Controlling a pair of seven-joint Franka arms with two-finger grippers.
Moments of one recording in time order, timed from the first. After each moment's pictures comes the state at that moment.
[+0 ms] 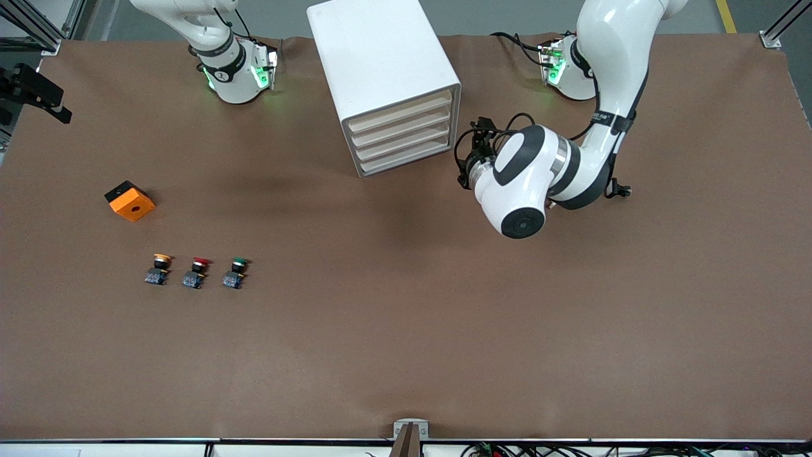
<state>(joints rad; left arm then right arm) -0.49 0.55 -0.06 -1.57 -0.60 1.34 -1.85 -0.02 -0.19 -0.06 -1.64 0.00 1.46 -0.10</state>
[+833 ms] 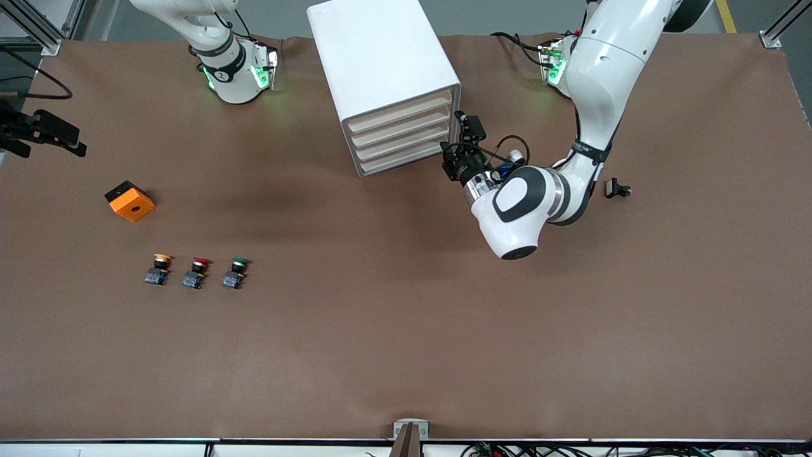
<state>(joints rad) -0.45 0.70 -0.06 -1.57 -0.90 1.17 -1.86 -0.03 -0.05 -0.07 -1.63 -0.01 1.50 -0.10</state>
